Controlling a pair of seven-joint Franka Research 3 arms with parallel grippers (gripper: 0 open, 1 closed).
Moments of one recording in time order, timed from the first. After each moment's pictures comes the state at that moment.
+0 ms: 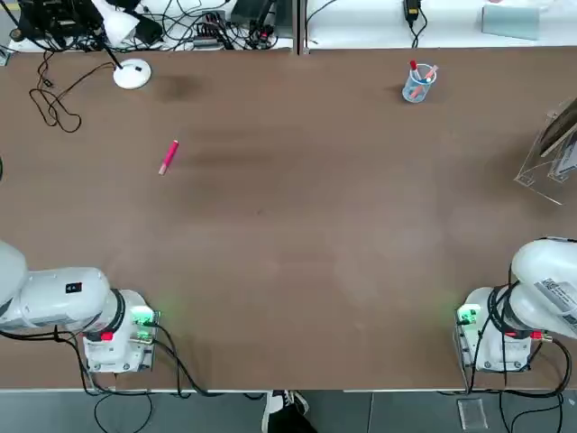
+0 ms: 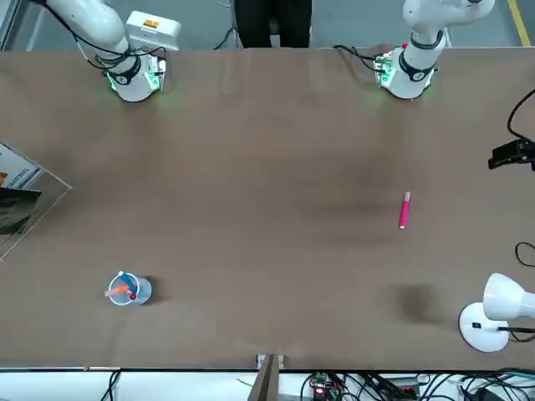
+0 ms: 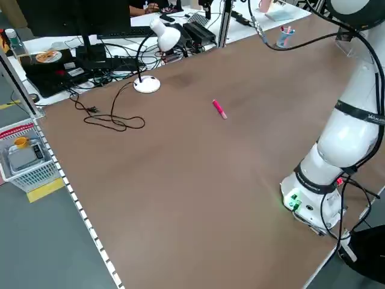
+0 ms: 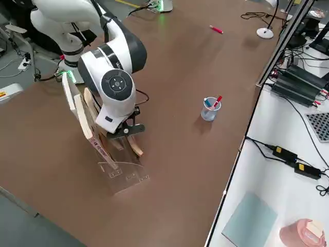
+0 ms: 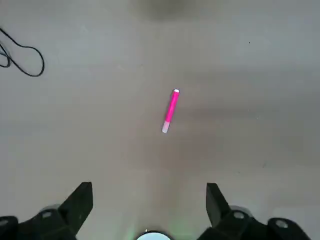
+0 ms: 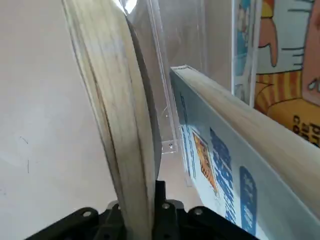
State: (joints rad) left arm 0.13 0.16 -0.17 -1.42 -0.04 1.44 0.00; right arm -0.86 0.52 0.40 -1.50 -0.06 1.56 0.34
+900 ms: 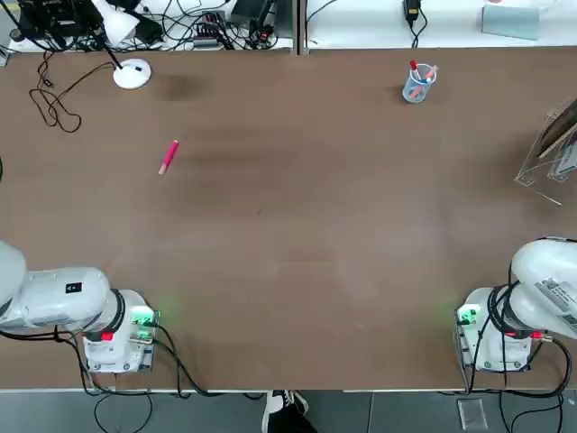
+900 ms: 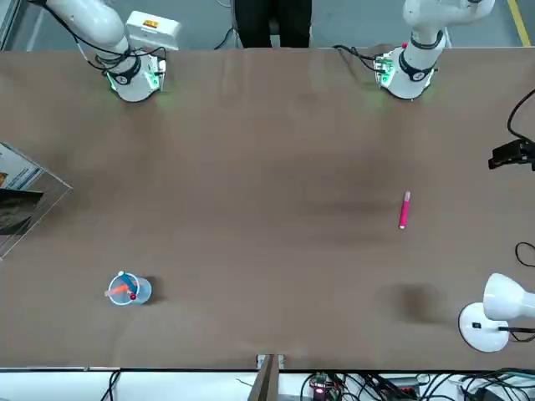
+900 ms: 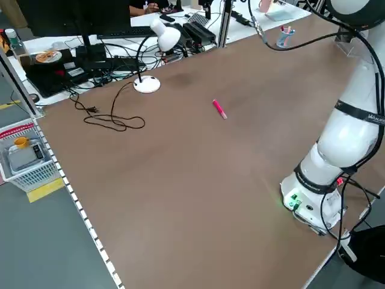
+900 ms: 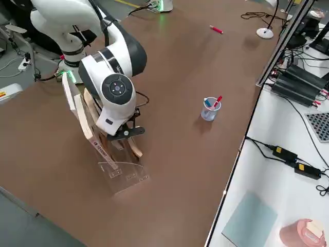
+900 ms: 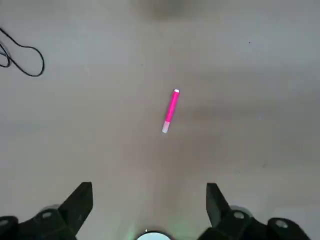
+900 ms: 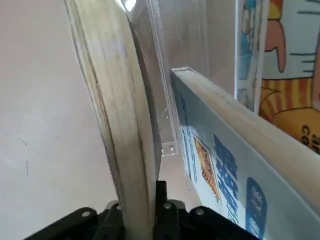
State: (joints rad) left arm 0.13 0.16 -0.16 -1.42 -0.04 1.44 0.00; right arm -0.86 0.53 0.40 -1.49 -0.06 1.56 0.34
